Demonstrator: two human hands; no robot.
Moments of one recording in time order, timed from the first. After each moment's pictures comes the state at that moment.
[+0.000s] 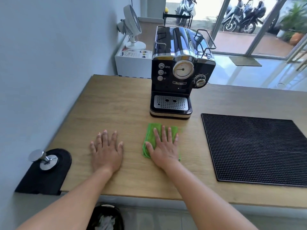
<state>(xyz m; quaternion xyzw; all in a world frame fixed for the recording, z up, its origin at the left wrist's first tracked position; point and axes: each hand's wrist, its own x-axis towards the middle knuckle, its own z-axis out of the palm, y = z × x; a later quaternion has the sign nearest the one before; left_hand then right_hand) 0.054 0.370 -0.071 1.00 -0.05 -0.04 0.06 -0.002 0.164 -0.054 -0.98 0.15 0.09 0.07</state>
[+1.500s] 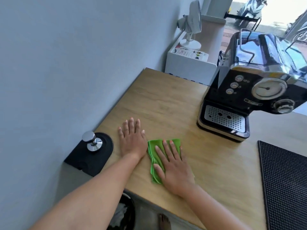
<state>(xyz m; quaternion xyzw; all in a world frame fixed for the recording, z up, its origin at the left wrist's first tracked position) 0.104 0.404 -0.069 0.99 0.06 -0.03 0.10 0.004 0.242 -0.066 -0.99 -0.12 0.08 0.05</state>
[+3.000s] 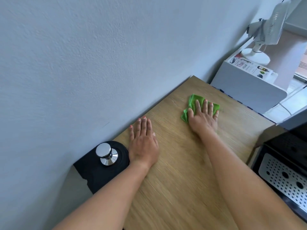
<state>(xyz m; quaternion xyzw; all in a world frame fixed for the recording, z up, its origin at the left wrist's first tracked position) 0.163 0.440 -0.076 0.98 0.17 0.04 0.12 0.323 0.270 -0.058 -0.99 -0.02 0.09 0.06</state>
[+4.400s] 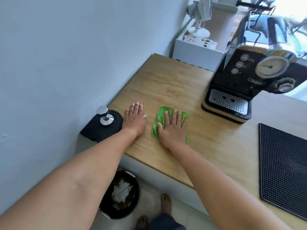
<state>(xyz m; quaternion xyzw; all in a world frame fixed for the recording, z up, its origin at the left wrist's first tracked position) 0.093 0.440 -0.064 0.99 -0.02 -0.10 0.08 0.044 0.282 -0.058 -0.99 0.04 0.10 0.06</state>
